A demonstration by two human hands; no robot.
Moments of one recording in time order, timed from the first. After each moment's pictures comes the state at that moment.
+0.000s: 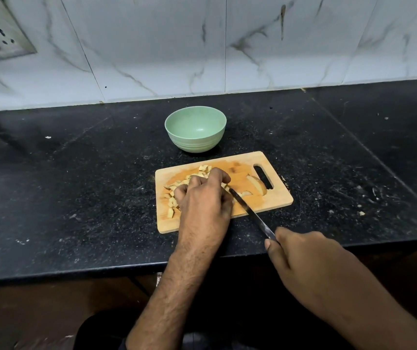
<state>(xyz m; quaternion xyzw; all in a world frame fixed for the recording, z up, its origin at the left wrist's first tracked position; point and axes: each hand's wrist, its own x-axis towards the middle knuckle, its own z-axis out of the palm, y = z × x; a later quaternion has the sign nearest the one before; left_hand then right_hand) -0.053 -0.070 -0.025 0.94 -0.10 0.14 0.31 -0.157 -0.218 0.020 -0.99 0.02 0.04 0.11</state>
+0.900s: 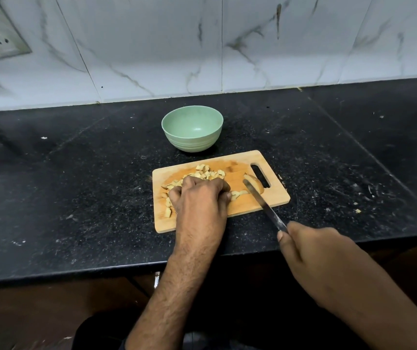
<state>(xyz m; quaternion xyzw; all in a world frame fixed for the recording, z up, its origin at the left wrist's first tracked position) -0.056 -0.071 -0.025 0.94 -0.08 0.17 0.27 -0.158 -0.235 0.016 -0.99 0.05 0.02 0.15</state>
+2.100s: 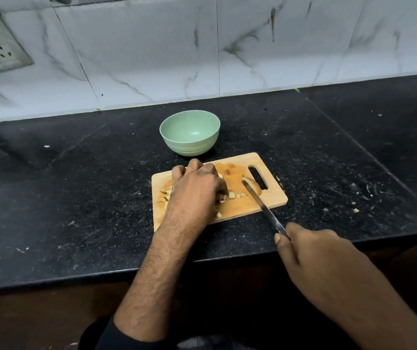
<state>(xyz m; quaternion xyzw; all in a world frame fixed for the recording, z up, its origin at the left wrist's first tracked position) -0.023 -0.062 -0.002 0.97 -0.21 0.11 0.05 -0.163 -0.234 0.017 -0.99 0.06 0.00 0.14</state>
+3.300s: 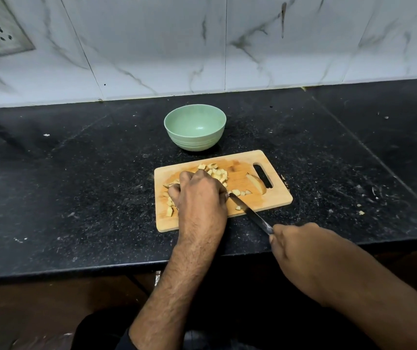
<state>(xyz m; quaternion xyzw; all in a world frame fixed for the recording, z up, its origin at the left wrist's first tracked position) -0.043 -0.075 -0.024 0.97 -0.02 0.14 0.20 -0.142 -0.228 0.021 -0.99 -0.01 0.10 0.11</state>
